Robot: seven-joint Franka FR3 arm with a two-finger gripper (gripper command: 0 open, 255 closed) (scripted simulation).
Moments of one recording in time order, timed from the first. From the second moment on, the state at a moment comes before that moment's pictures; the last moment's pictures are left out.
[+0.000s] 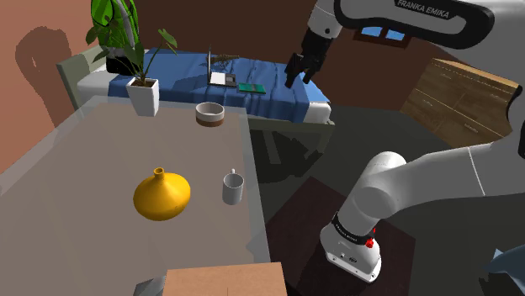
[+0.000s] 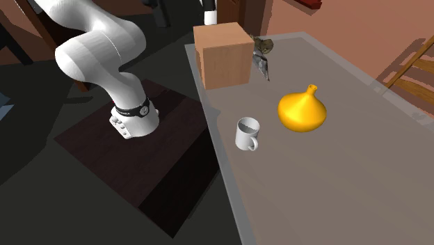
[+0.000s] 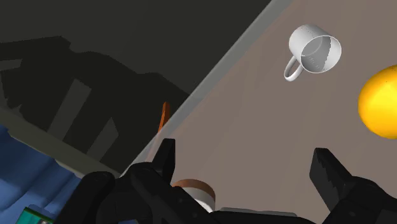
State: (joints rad) arm 0.00 -0.77 -0.05 -2.27 -0.06 1.71 0.09
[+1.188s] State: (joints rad) arm 0.10 -0.56 0.09 -2.56 0.00 2.12 0.18
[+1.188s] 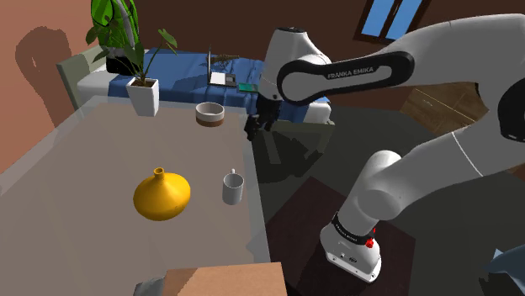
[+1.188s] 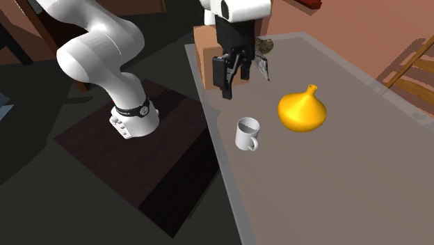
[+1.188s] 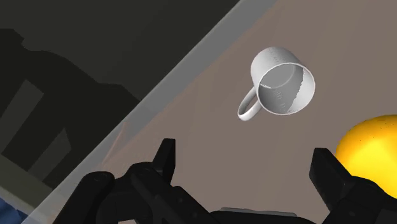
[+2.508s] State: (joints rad) arm 0.17 0.02 0.24 -2.56 -0.08 2.62 0.36
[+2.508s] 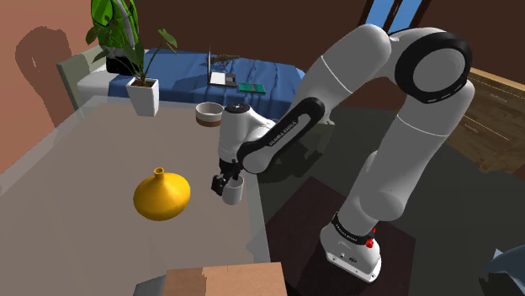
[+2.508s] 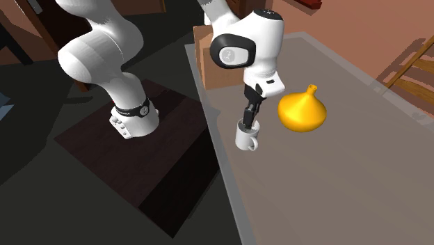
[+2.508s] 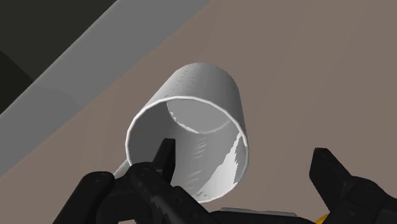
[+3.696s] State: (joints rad) arm 0.17 0.09 0.23 -2.56 -0.13 2.69 0.39
